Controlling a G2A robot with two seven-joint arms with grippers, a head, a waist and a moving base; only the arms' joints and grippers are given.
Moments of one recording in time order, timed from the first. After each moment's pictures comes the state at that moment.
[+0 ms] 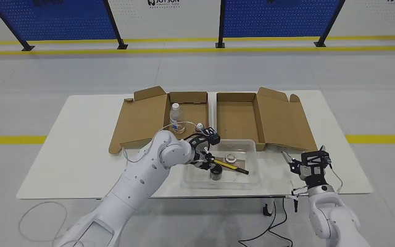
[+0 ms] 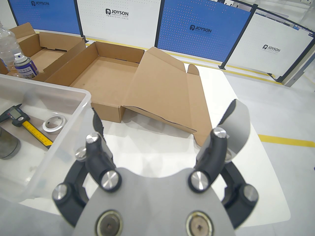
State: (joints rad) left arm 0.79 -1.37 -0.84 -1.17 0.79 -0.47 -1.07; right arm -1.73 -1.15 1.60 -1.80 -1.33 0.00 0.00
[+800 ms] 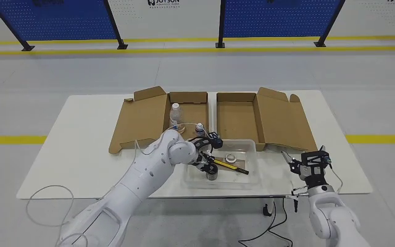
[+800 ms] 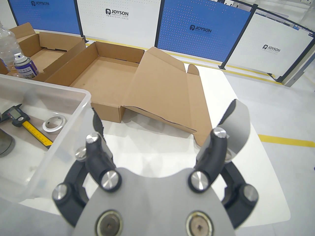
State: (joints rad) left arm 0.69 -1.42 -0.72 -0.97 0.74 -0.51 -1.05; right arm -1.73 -1.15 1.60 -1.80 -1.33 0.00 0.00
